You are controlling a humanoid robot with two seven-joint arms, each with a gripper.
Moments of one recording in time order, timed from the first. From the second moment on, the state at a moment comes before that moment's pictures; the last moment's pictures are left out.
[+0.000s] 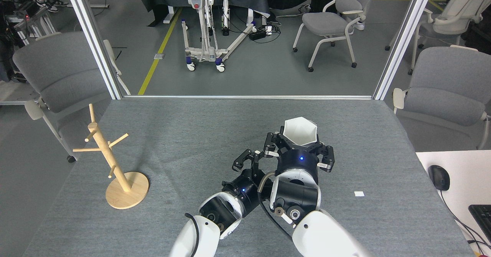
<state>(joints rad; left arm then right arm) -0.41 -0.14 -0.42 -1.30 -1.68 -0.37 -0.09 -0.57 -0.08 0.77 -1.71 1.61 1.05 0.96</state>
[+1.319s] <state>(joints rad) -0.53 -0.13 -0.45 -1.17 -1.53 -0.42 -0.15 -0.57 -0.02 0.85 -1.59 1.61 1.05 0.94</state>
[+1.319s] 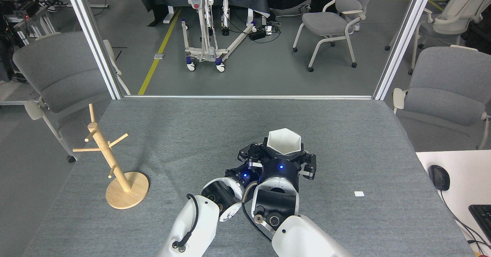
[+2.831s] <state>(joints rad) 0.06 0.22 -0.19 -1.45 -1.62 -0.04 0.07 -0.37 -0.10 -0.16 -1.38 1.37 -0.09 -0.01</state>
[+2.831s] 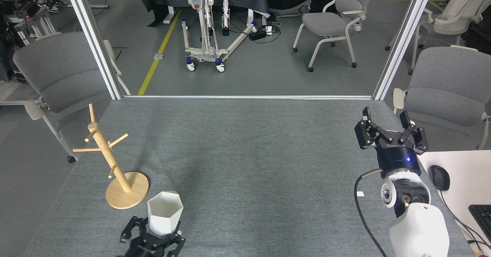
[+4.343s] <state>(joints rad) -0.15 0.29 0.28 -1.41 -1.66 -0.07 -0.02 -0.08 0.02 -0.17 -1.53 1.45 -0.13 -0.01</state>
